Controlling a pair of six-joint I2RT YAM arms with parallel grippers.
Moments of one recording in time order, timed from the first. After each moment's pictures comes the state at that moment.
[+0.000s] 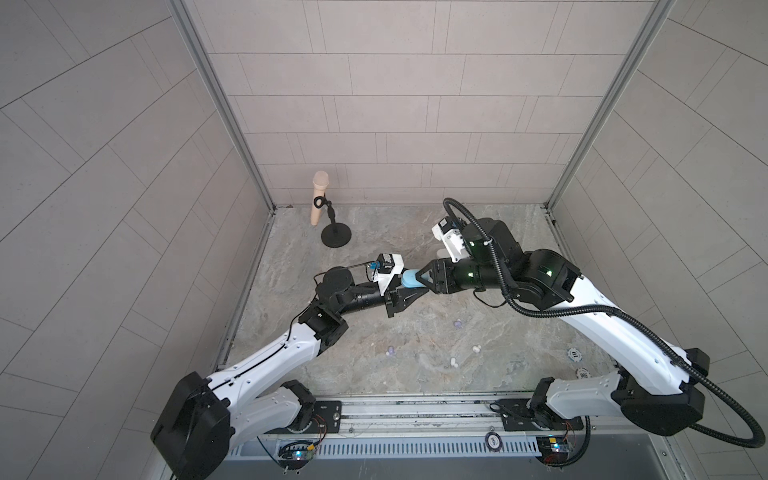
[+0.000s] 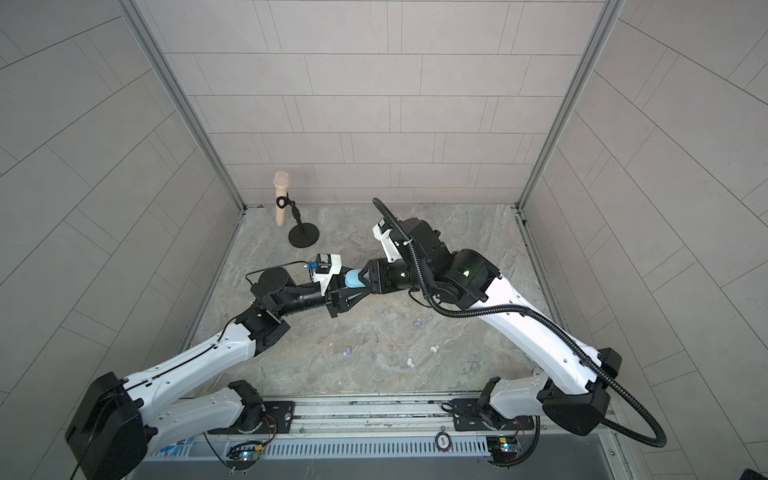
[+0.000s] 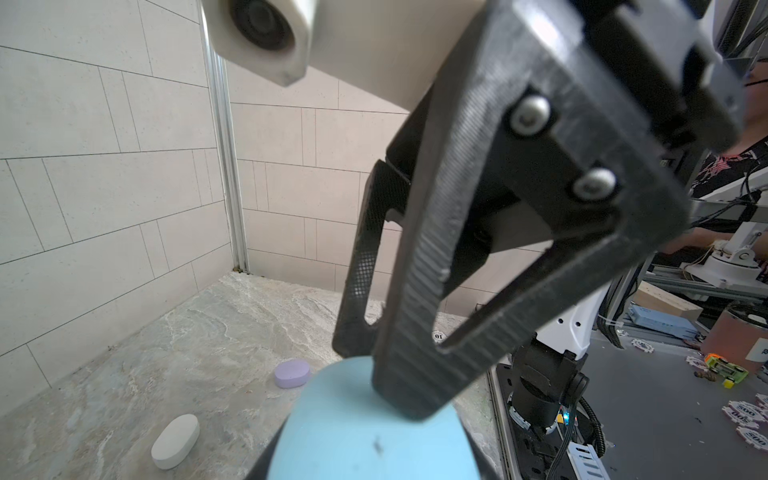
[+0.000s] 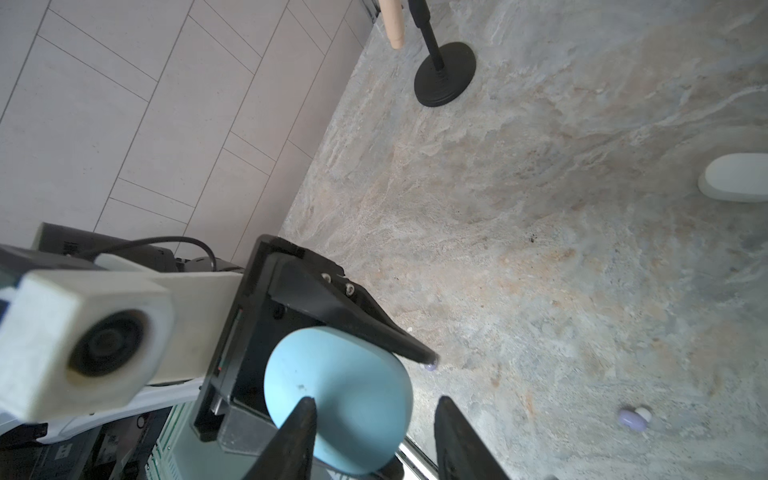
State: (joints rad) left arm -0.66 1.09 0.63 0.54 0.67 -0.09; right arm 0.83 1.30 1.57 -0.93 -0.15 0.61
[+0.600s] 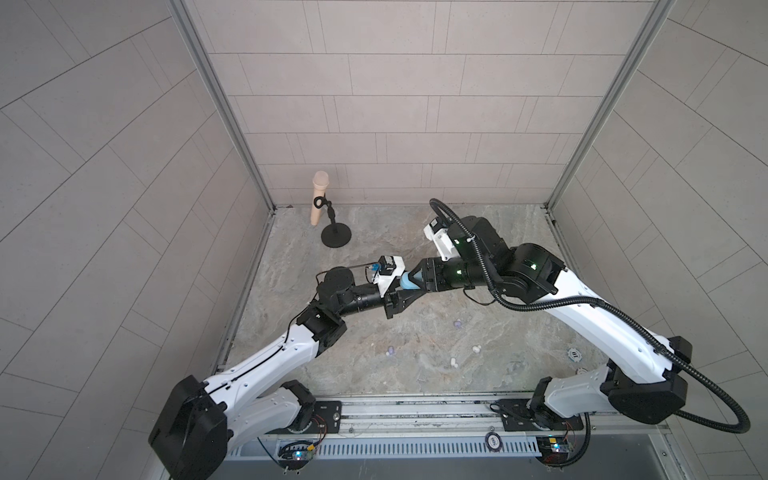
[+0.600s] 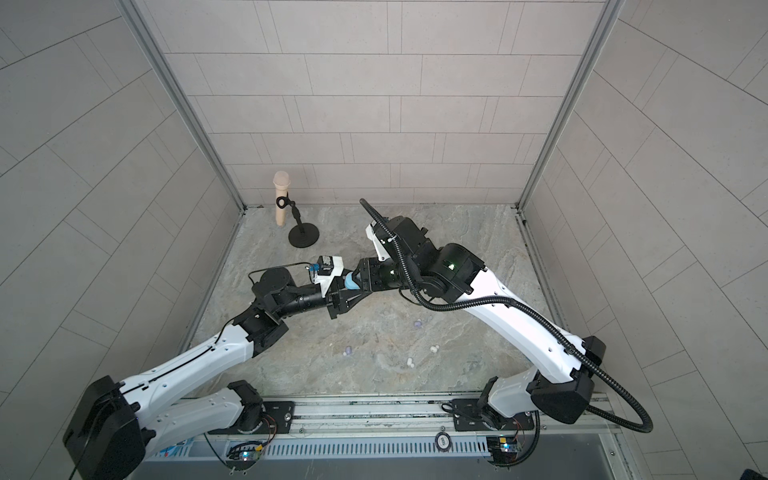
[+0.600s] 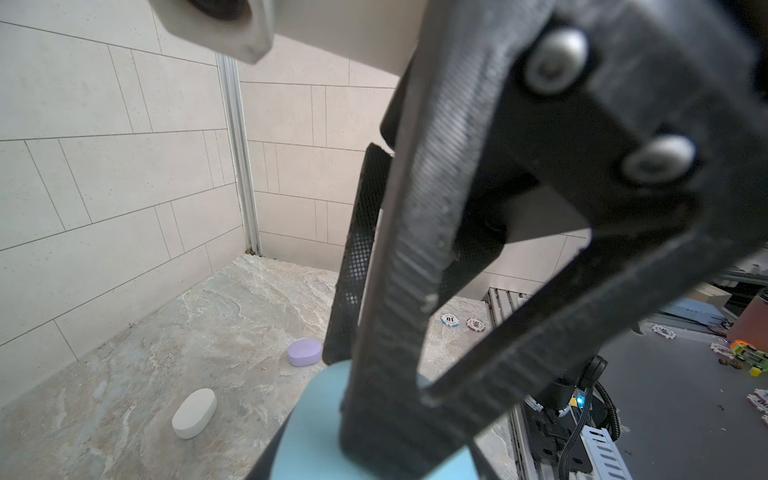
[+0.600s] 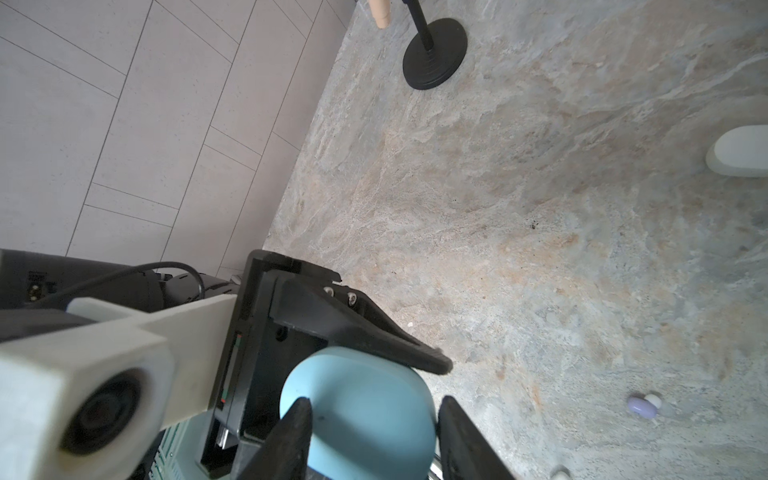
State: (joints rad) left arm -0.66 1.07 0.63 0.44 0.65 -0.03; right arm 0.86 1.40 1.66 -0.99 -0.13 0.66
